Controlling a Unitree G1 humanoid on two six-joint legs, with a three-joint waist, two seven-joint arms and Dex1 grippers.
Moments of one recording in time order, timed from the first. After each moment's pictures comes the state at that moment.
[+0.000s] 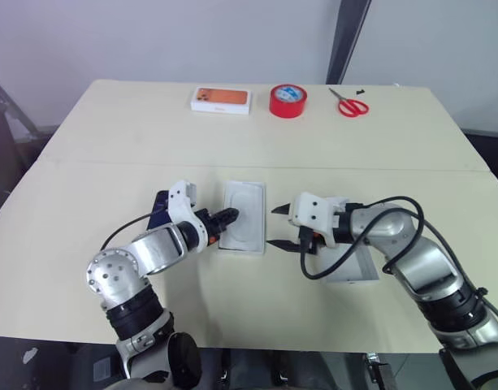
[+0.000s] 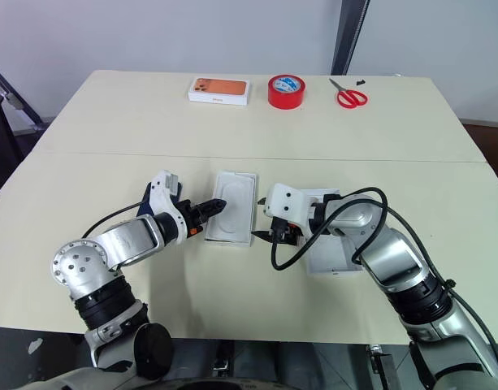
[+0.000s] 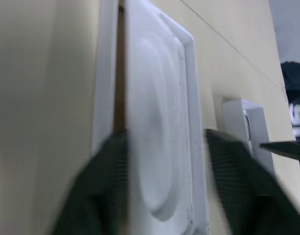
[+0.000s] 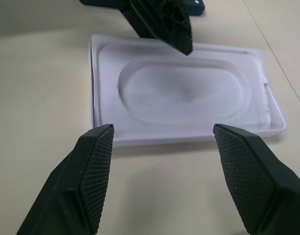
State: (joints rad) left arm -0.49 -0.12 0.58 -0.37 -1.11 1.61 0.40; right arm -0.45 -0.68 0.30 -0.35 0.12 0.53 0.95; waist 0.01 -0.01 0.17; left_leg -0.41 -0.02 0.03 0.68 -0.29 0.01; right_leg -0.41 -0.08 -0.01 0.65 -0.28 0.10
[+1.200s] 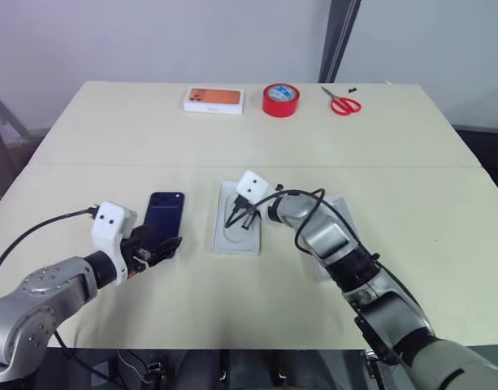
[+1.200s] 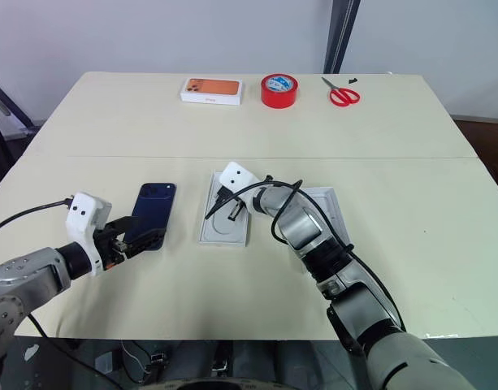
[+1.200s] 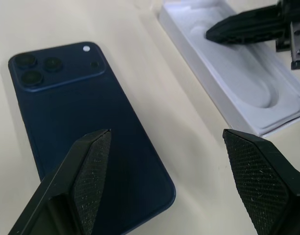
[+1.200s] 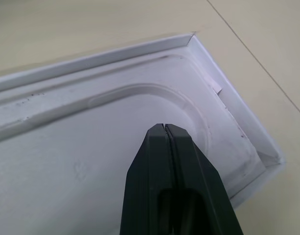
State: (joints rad) left arm 0.09 0.70 0.34 -0.60 -0.81 0.92 -0.39; right arm -0.71 -0.23 0.45 0.18 -0.10 0.59 0.55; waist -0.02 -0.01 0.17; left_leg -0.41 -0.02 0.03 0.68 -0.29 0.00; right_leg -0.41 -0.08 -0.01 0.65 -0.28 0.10
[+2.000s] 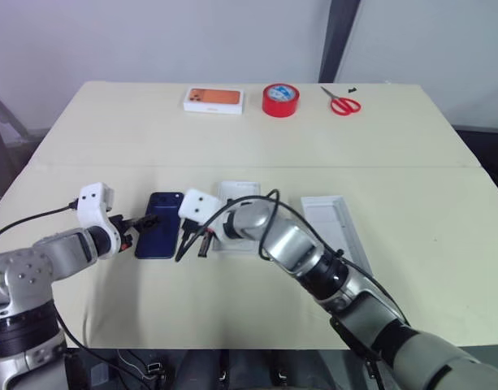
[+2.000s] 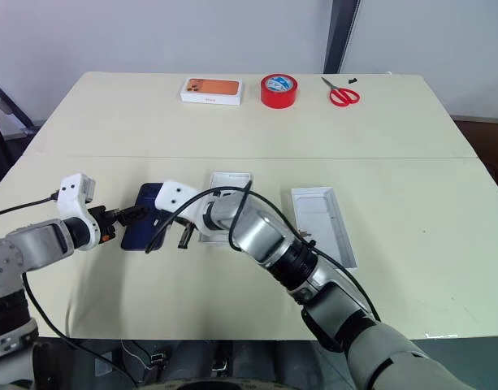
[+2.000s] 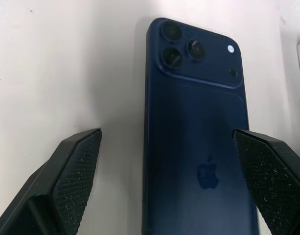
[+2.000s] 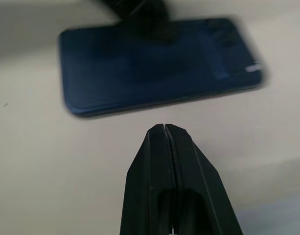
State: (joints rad) left arm -0.35 0.54 0.54 -0.22 -0.94 1.48 0.03; right arm -0.84 -0.03 0.67 0.10 -0.06 0.87 0.67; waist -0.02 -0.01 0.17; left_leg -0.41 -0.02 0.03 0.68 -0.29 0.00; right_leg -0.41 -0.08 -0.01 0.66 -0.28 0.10
